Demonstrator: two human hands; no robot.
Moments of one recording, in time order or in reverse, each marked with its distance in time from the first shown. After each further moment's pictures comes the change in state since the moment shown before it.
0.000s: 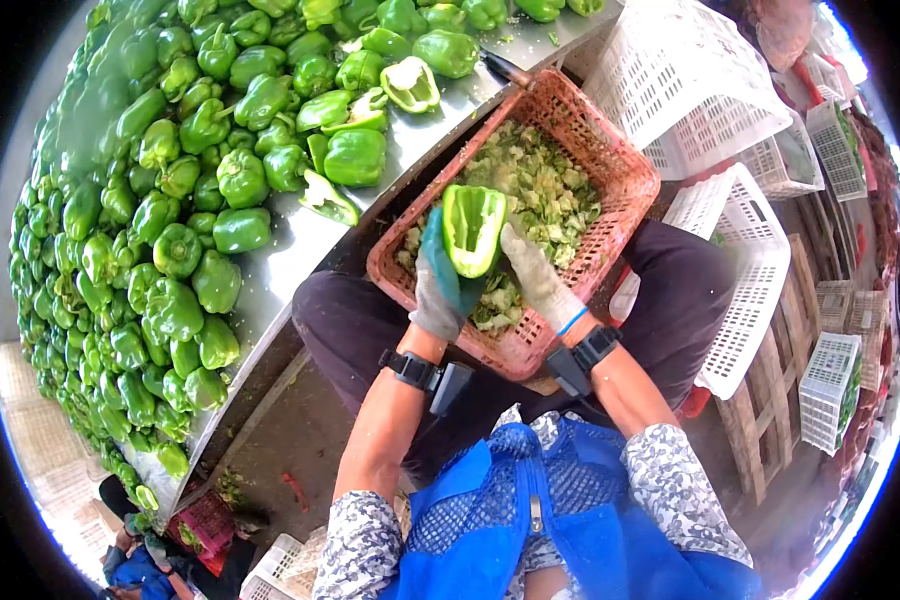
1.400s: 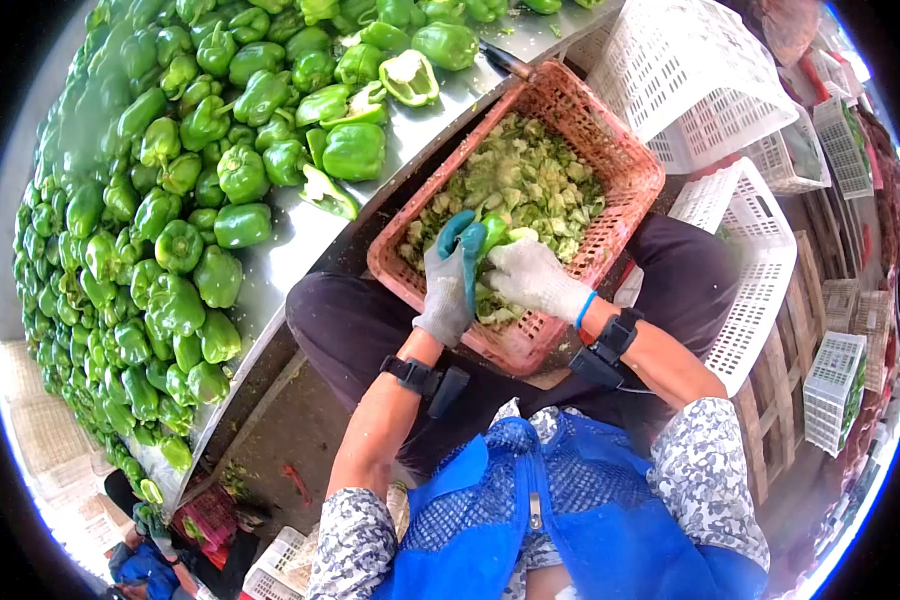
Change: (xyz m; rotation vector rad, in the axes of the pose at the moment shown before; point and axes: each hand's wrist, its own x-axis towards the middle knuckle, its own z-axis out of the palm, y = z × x) left_hand -0.008 -0.013 -0.005 0.482 0.260 -0.111; right_hand -0.010 -0.038 0.006 -1.285 -0.392 -0.008
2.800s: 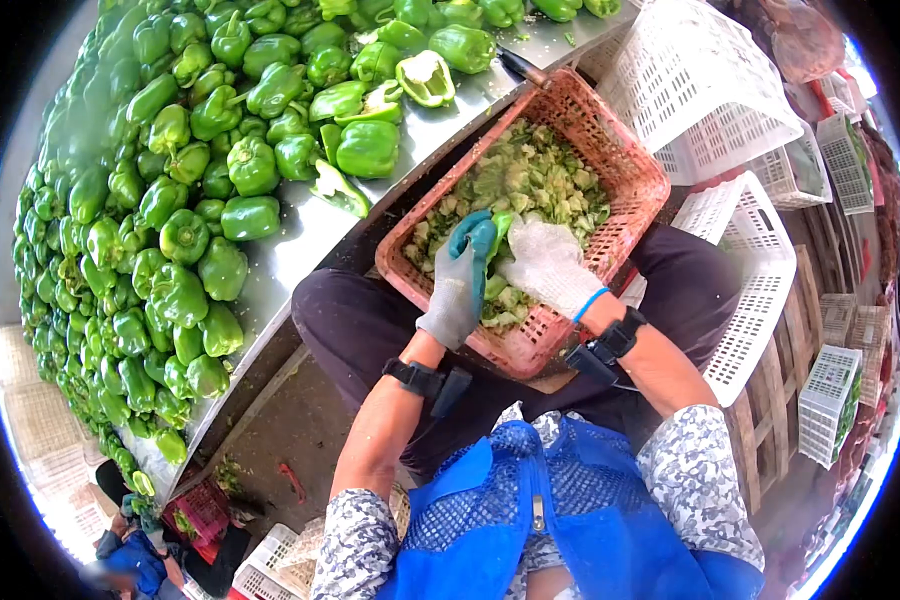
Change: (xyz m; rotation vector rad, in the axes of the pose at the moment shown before) left_hand -0.003 0.015 0.001 0.038 -0.090 0.046; right_hand 0.009 -0.025 -0.036 -0.295 0.084 0.273
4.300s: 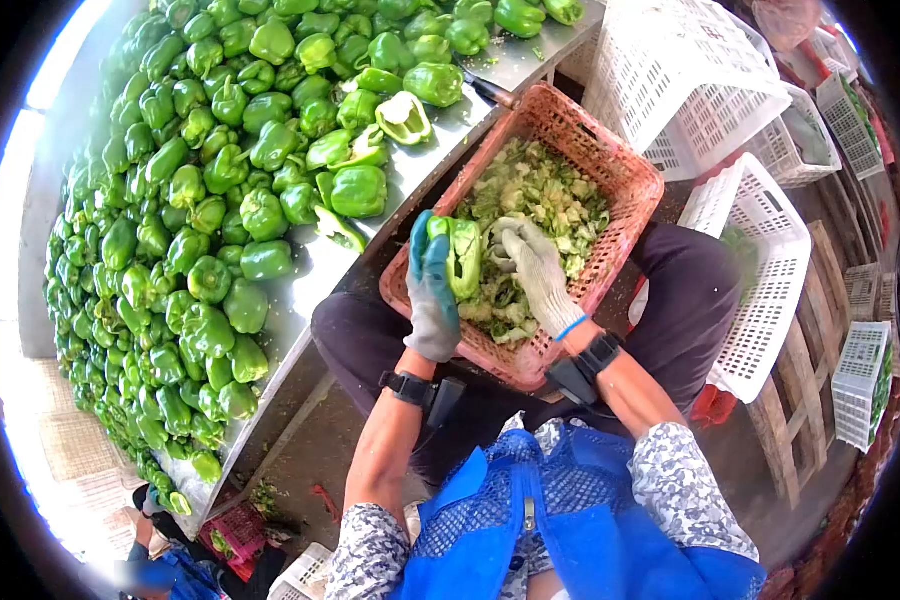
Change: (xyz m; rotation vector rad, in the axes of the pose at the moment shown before) left_hand -0.004 0.024 0.002 -0.118 0.035 0.202; right_hand 0.003 0.016 0.048 1.536 0.343 0.249
